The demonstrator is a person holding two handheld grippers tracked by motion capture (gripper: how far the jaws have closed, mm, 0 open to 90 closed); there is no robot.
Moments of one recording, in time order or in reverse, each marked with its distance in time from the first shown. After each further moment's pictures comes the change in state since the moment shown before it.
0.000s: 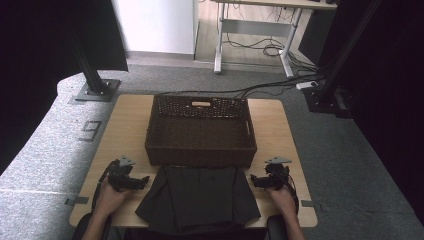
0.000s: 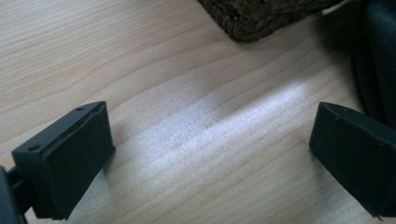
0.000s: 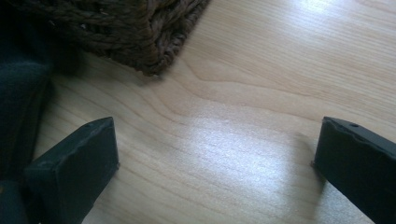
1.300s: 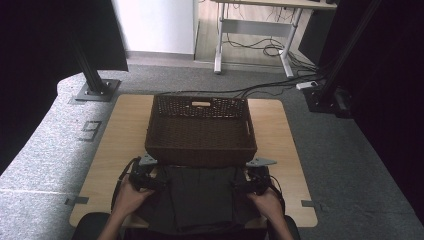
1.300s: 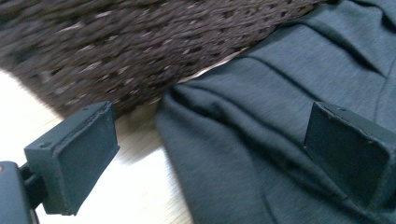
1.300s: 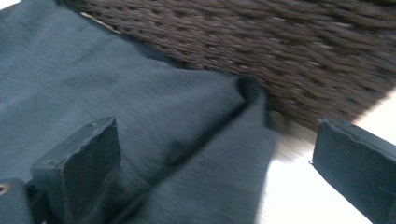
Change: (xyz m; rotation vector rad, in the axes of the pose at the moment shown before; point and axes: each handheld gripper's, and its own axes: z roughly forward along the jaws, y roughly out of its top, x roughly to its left) left arm -0.073 0.045 -0.014 -0.069 -0.169 0.071; right arm 0.080 0.031 -0.034 -0.056 0.215 -0.067
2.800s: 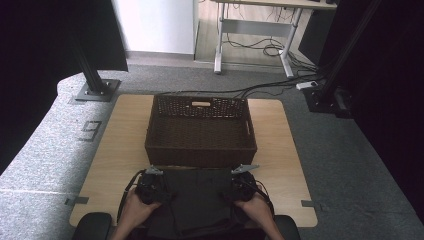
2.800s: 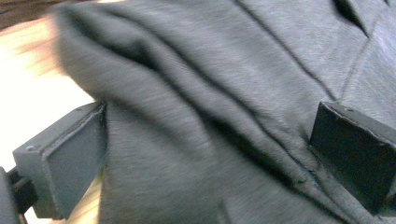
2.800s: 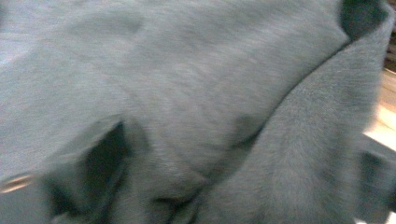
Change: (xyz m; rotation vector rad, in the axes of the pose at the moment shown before) left arm -0.025 -0.025 0.018 0.135 -0.096 -0.106; right arm 0.023 -0.015 0.037 0.156 0.097 -0.008
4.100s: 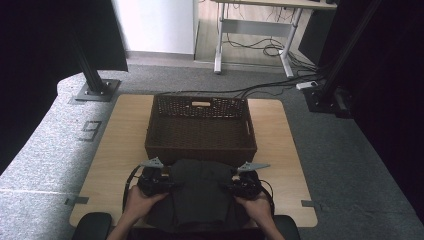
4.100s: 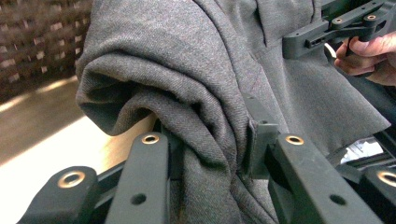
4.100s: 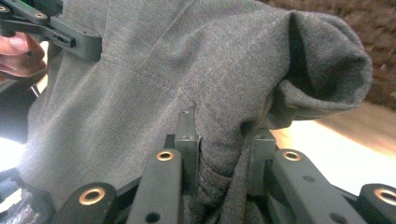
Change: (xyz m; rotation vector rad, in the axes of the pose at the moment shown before) left arm -0.005 0.028 -0.028 -0.162 -0.314 0.053; right arm 0.013 0.010 -0.038 -0.168 0.176 0.056
